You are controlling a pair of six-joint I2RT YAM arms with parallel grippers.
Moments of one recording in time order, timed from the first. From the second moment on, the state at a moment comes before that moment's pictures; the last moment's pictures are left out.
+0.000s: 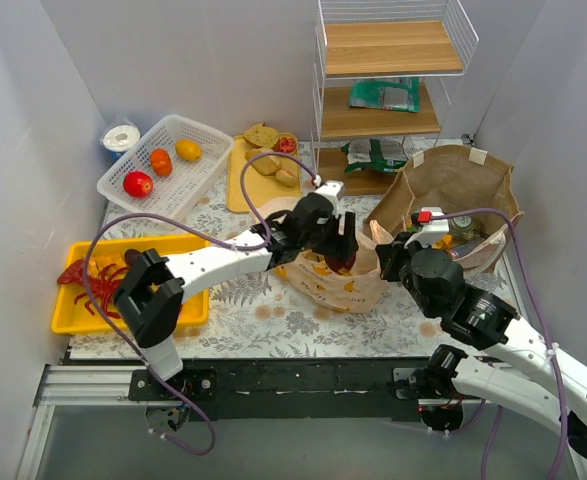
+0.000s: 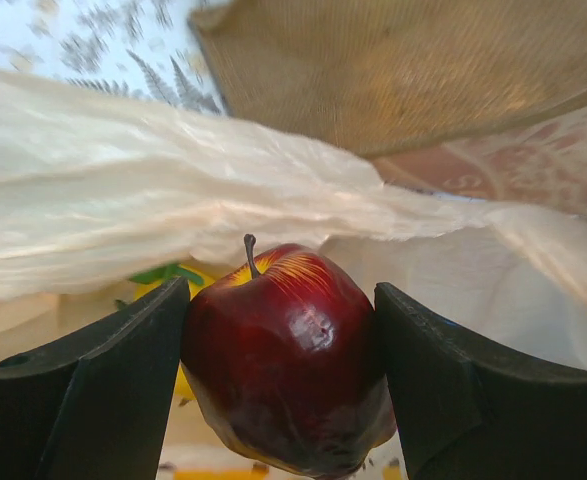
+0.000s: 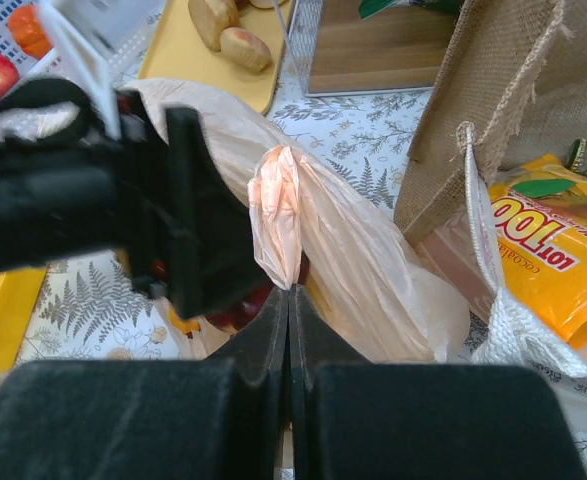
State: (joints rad) left arm -0.89 1.67 1.30 -0.16 -0.03 -0.53; right arm 0.94 0.66 0.76 -0.44 0.58 0.48
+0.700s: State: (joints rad) left arm -0.66 1.47 1.30 -0.25 -0.02 -0.47; right arm 0.94 0.62 0.76 -0.48 0.58 0.50
